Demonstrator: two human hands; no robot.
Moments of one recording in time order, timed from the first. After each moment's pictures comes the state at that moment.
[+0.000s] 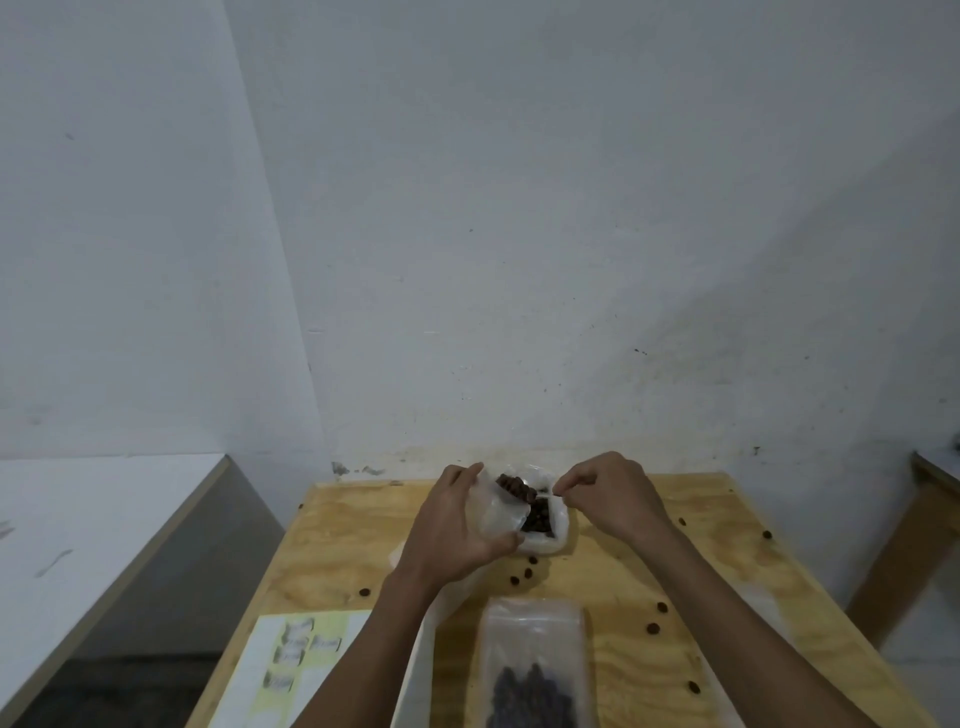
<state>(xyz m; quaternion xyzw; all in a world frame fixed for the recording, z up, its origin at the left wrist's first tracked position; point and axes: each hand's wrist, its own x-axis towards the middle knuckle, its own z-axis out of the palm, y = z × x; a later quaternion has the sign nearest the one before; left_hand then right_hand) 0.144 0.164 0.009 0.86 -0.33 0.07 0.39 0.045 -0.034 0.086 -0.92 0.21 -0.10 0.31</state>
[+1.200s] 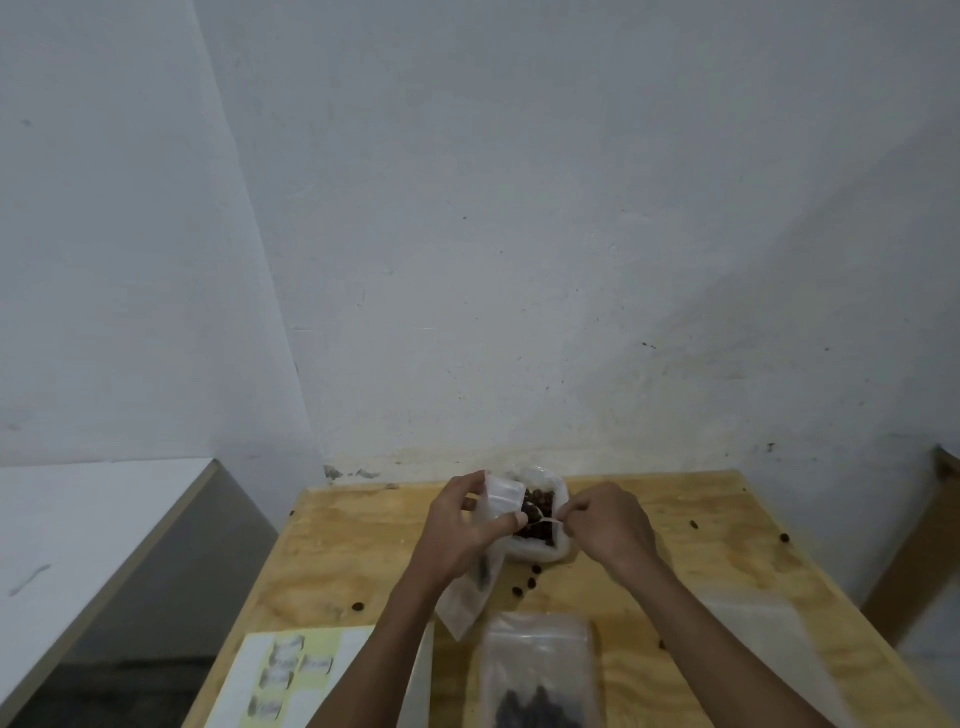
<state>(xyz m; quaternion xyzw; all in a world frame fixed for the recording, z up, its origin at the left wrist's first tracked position) 0.160 0.145 -0.004 0.80 -0.24 -0.04 0.55 0.071 -0.033 0.029 -0.90 0.31 -0.08 0.31</state>
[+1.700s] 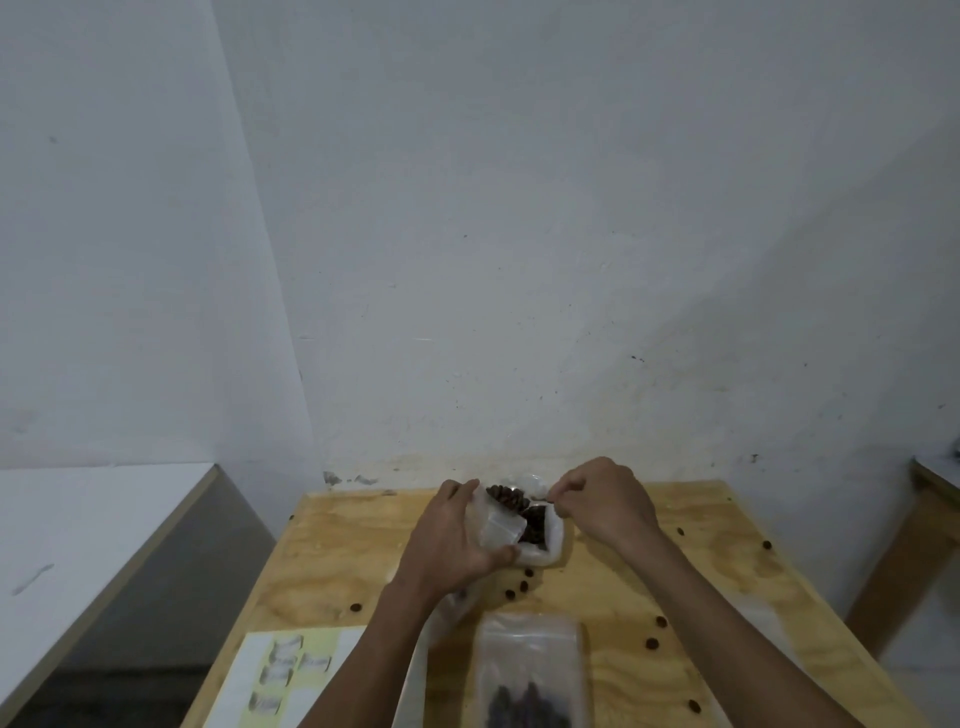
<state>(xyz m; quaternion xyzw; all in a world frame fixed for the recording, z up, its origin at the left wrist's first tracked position) 0.150 0.156 0.005 0.88 -0.32 0.04 0.34 0.052 -0.026 0.093 -0.92 0.24 -0.09 0.29</state>
